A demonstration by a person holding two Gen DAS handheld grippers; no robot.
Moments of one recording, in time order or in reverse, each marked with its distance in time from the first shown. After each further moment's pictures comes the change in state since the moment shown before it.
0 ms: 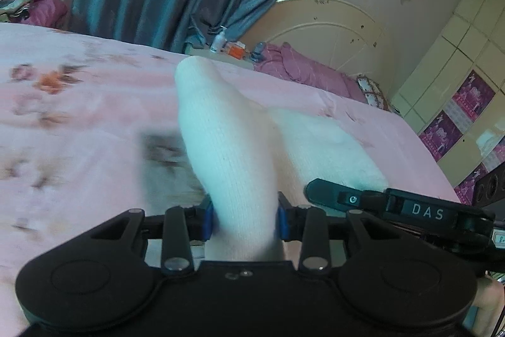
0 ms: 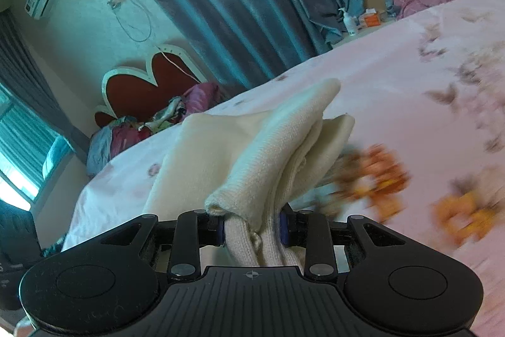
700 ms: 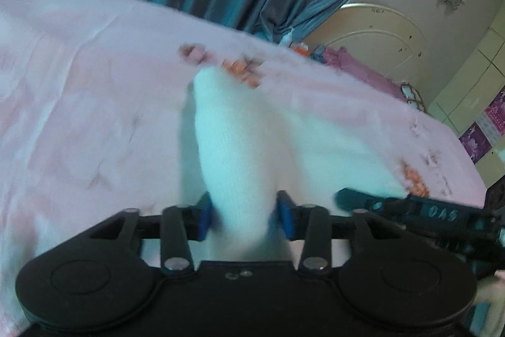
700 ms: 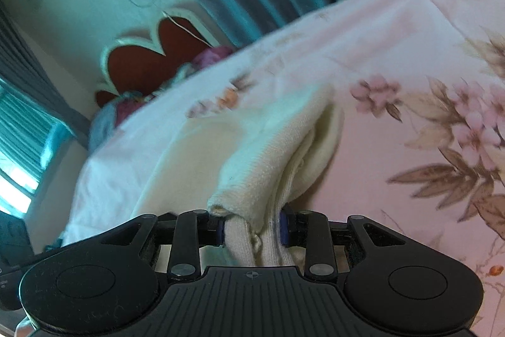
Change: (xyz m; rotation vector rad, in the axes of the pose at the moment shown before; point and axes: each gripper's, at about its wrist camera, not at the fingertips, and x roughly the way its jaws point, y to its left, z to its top) left arm -0.040 0.202 -0.005 -0.063 0.026 0.097; right arm 0.168 0.104 -0.072 0.040 0.094 -0.026
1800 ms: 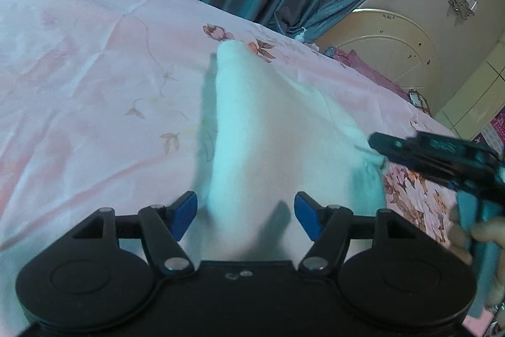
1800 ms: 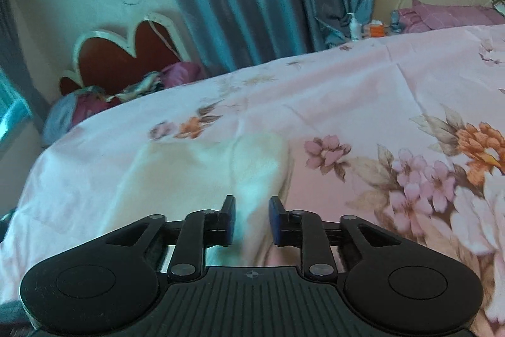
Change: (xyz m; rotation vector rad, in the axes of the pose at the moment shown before) left arm -0.041 0.003 -0.040 -0.065 -0.004 0.037; right arm -0.042 0.025 -0.007 -0.197 -0.105 -0.162
